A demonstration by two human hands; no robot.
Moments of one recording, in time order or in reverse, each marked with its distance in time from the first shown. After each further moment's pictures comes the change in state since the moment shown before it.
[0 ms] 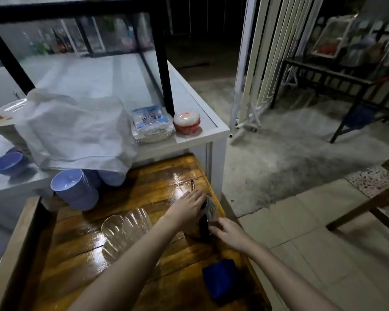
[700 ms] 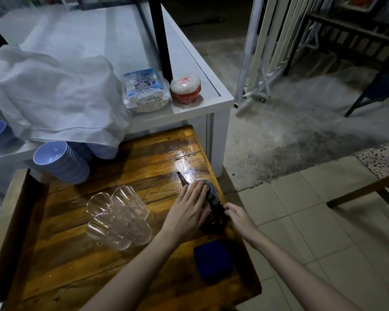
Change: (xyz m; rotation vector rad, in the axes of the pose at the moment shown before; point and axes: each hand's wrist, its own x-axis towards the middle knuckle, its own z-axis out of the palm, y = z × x) left_hand -0.007 0.043 0.068 -0.012 0.263 -0.115; right_hand -0.006 0.050 -0.009 0.503 0.075 0.109
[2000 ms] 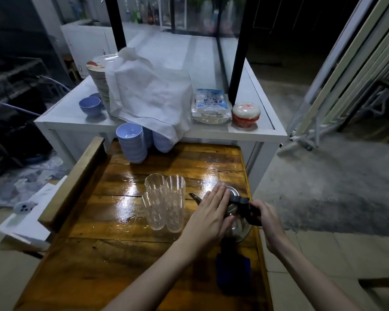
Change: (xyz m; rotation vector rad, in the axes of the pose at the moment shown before) left_hand -0.076 0.009 -0.060 -0.309 0.189 -0.253; right_hand -0.034 -0.101 0.038 0.135 0.094 -0.142
